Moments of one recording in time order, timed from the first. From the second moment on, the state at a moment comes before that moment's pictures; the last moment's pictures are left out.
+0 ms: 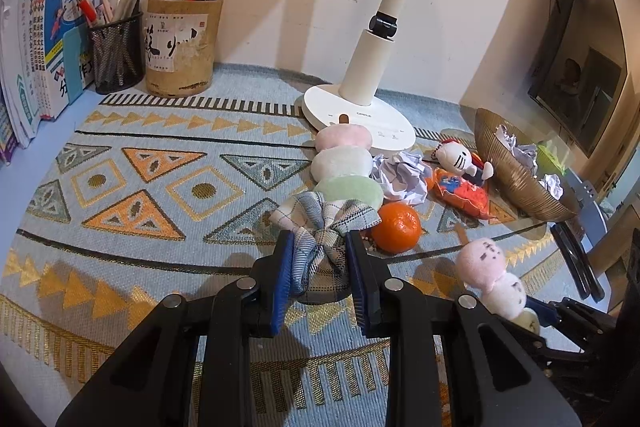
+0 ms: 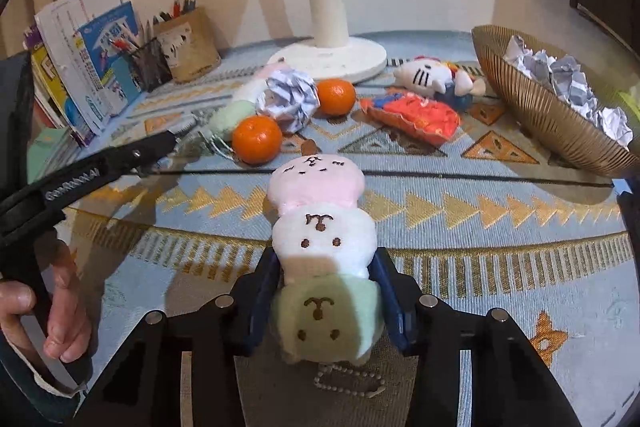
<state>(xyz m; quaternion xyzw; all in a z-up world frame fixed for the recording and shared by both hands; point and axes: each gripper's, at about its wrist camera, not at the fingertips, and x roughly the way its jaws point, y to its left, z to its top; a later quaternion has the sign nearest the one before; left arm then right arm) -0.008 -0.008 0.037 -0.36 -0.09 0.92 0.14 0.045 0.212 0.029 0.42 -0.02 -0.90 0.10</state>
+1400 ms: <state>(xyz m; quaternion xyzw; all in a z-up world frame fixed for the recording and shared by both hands) -0.064 0.208 0.137 -0.33 -0.02 0.89 0.32 -0.010 0.486 0.136 0.29 -0.21 -0.93 -0.07</state>
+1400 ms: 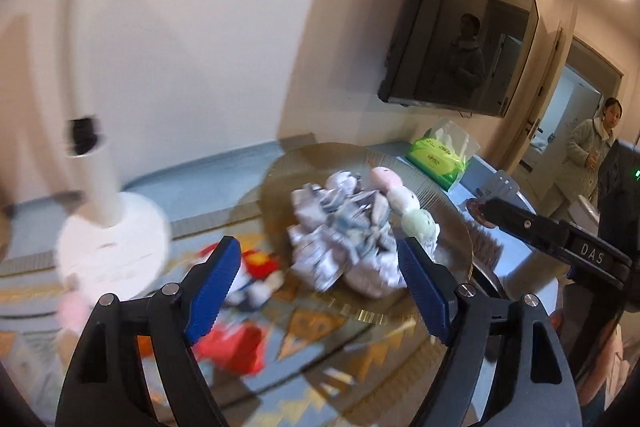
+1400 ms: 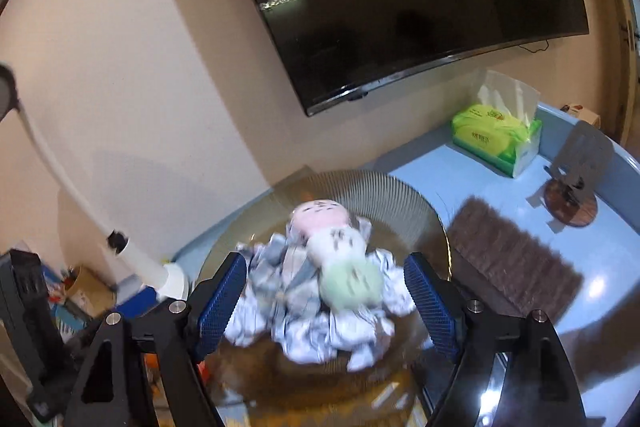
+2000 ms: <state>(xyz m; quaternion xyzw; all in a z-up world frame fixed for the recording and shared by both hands) 0.019 -0.015 0.051 -0.33 -0.03 0.94 0.07 0.041 0.307 0.041 0.36 -0.14 -0.92 0.01</state>
